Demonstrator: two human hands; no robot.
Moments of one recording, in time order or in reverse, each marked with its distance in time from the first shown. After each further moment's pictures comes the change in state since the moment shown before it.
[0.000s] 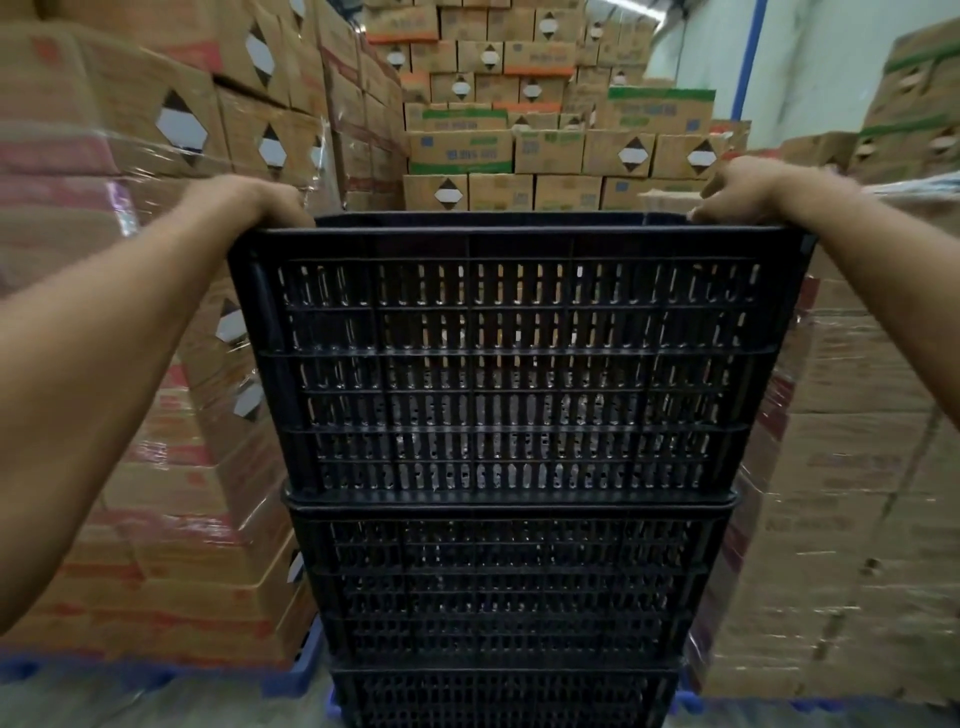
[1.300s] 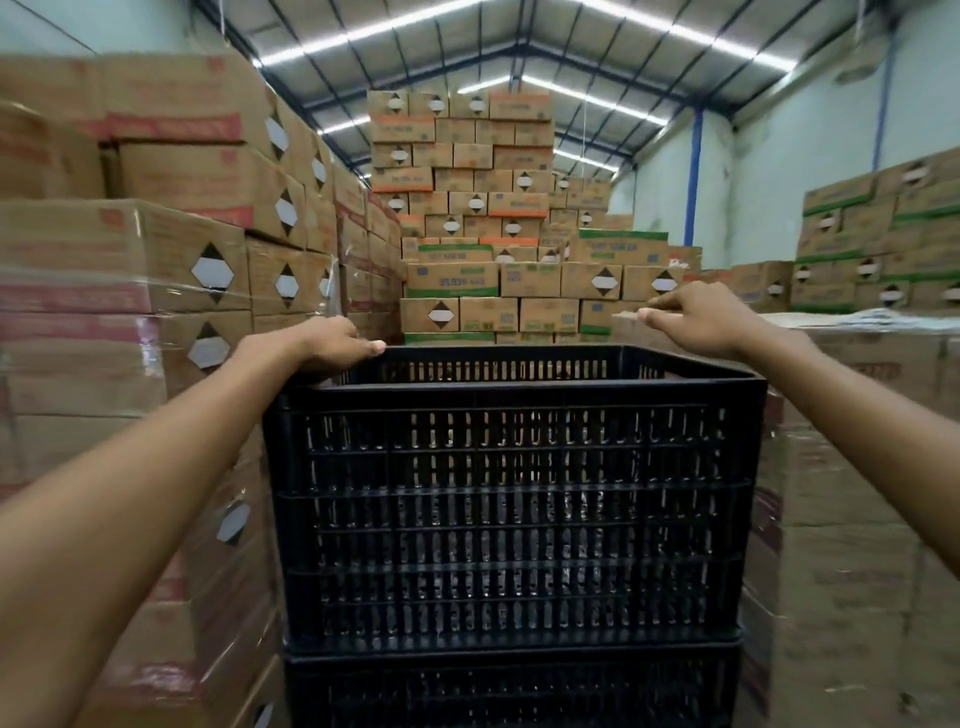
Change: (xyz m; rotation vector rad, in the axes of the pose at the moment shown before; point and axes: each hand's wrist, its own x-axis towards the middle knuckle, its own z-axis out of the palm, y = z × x) left_hand 0.003 0.012 -0.004 0.041 0.138 0.191; right_hand -0.027 -0.014 -0.022 0.042 0.240 -0.300
